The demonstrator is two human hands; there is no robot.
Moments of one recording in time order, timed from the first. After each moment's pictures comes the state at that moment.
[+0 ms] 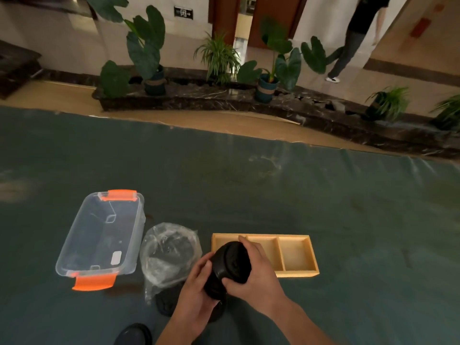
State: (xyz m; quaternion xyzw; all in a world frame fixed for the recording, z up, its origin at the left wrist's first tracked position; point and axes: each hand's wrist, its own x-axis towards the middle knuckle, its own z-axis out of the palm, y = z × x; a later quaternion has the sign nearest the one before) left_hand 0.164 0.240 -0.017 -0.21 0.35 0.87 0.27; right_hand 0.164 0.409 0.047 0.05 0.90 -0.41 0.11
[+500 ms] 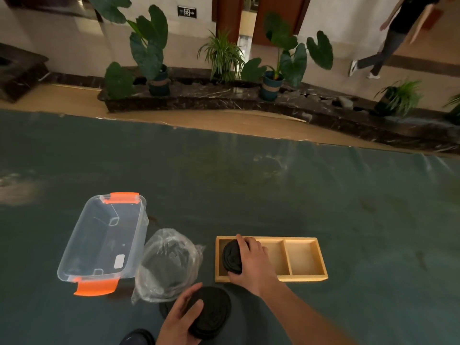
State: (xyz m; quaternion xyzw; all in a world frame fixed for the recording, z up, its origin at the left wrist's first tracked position) left_hand 0.203 0.201 -0.049 -0.20 0.44 0.84 0.24; right_hand 0.110 0.417 -0.027 -0.01 0.97 -0.15 0.17
